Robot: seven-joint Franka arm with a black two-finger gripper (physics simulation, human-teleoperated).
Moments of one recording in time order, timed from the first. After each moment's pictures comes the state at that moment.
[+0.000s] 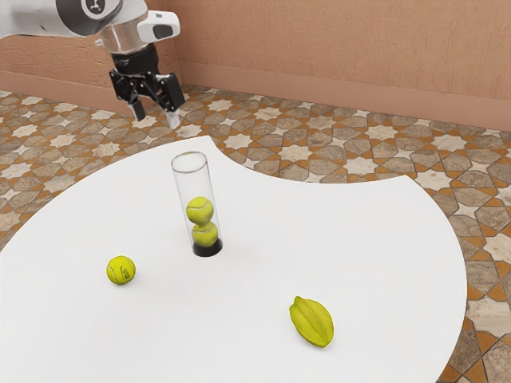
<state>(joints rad) -0.53 0.05 0.55 -1.51 -0.06 1.63 0.09</state>
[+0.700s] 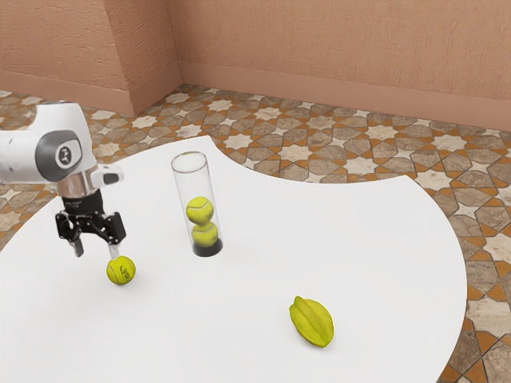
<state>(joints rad) -0.22 -0.03 0.50 -2.24 -0.05 1.99 0.08</state>
